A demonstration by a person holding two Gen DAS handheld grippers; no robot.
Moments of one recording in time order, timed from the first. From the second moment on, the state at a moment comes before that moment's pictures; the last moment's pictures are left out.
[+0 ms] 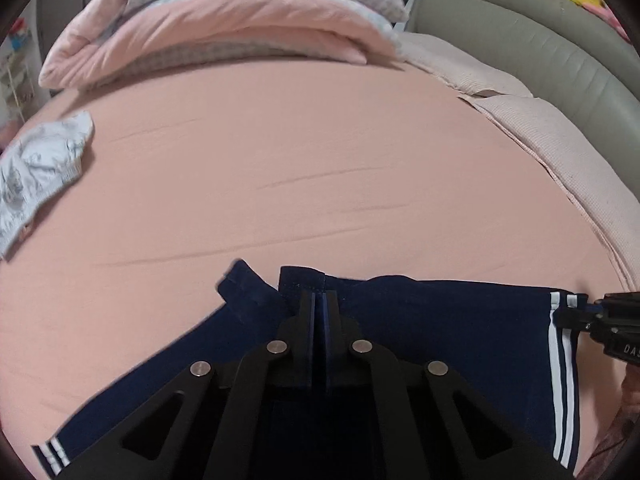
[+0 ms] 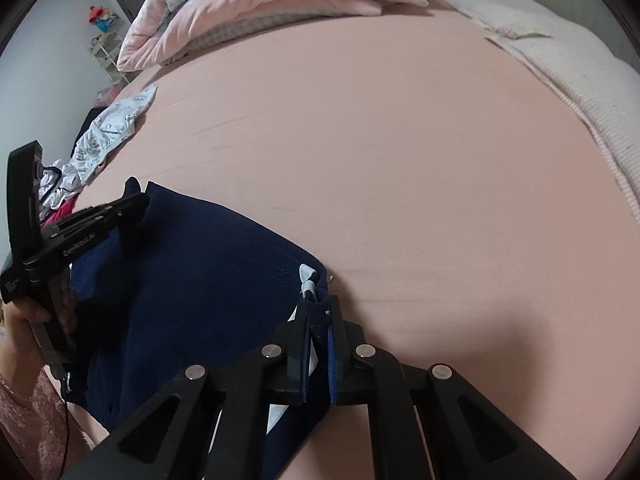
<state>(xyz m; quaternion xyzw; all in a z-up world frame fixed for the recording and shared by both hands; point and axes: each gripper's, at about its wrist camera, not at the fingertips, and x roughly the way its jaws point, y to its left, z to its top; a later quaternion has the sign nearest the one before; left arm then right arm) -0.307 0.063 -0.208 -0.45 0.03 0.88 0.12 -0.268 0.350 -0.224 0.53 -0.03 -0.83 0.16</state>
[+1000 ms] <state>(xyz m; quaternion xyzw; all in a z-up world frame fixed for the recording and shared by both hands) -0.299 0.069 -0.212 -0.44 0.06 0.89 0.11 -0.280 0.354 -0.234 0.57 -0.05 -0.80 0.18</state>
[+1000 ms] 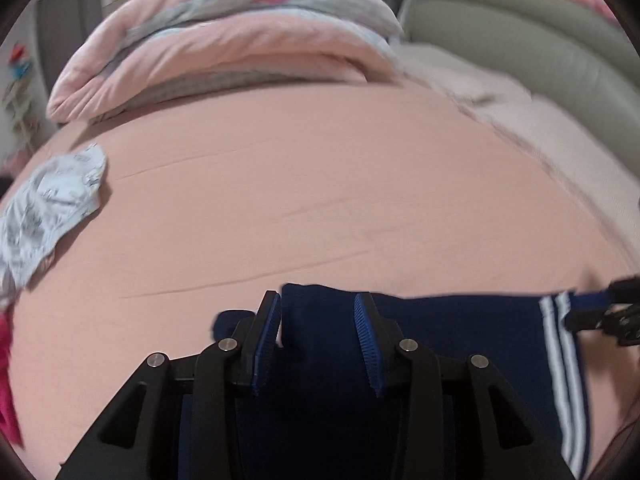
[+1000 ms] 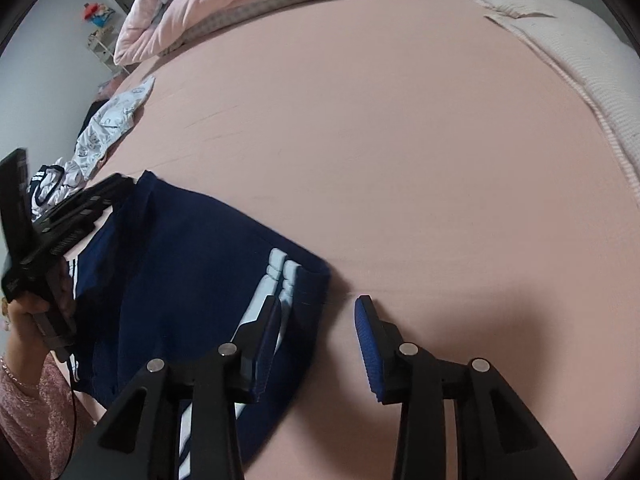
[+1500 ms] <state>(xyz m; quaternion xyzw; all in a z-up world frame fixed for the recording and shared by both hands) -0.295 0.037 -0.209 -0.44 0.04 0.90 0.03 -0.287 0.346 -0.241 0.54 -0.04 -0.83 0.16</state>
